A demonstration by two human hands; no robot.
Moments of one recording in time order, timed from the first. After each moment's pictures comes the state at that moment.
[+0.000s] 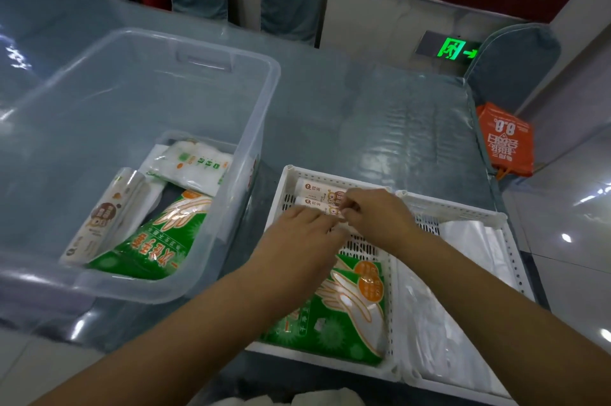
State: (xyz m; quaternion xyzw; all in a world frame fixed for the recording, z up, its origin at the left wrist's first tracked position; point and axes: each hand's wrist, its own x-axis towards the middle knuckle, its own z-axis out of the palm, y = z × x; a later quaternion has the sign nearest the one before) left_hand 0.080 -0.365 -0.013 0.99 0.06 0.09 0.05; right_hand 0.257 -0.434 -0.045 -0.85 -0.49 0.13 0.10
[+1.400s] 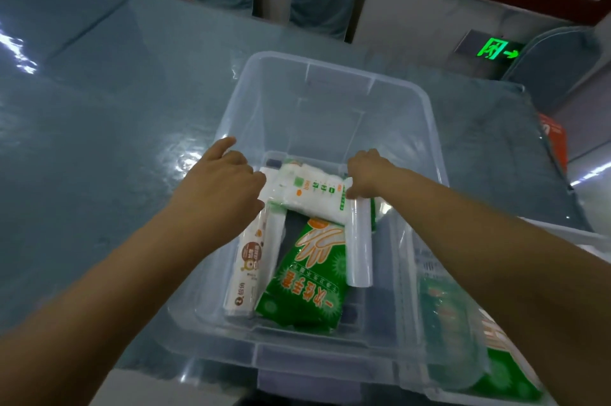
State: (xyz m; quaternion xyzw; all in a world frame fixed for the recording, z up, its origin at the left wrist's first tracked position) left_hand -0.096 -0.008 -0.010 0.98 0.15 0.00 -0.11; right_hand 0.149 -0.113 -0.046 -0.84 -0.47 0.17 -0.21
